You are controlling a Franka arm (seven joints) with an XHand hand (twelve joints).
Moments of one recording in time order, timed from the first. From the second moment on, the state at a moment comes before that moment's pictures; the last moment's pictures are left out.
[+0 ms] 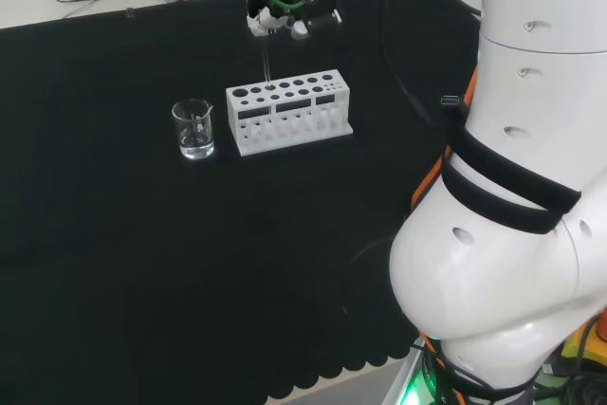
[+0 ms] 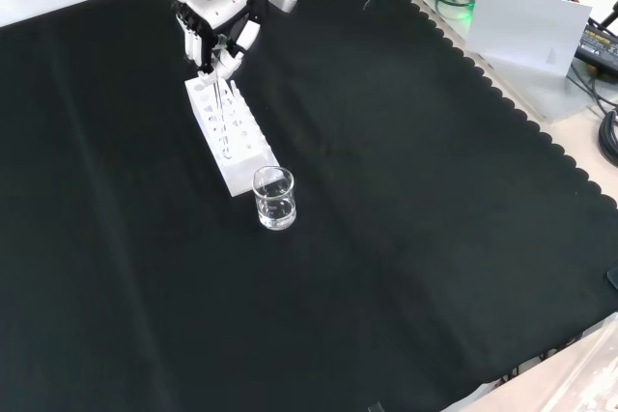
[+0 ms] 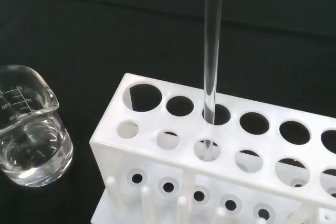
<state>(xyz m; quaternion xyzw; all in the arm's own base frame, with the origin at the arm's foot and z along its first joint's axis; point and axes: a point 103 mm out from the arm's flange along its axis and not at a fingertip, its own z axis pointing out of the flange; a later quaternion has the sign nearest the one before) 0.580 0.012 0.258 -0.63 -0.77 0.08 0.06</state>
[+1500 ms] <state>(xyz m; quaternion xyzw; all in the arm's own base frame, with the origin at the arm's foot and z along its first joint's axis) 0.581 0.011 0.259 -0.62 -0.77 0.09 0.10</state>
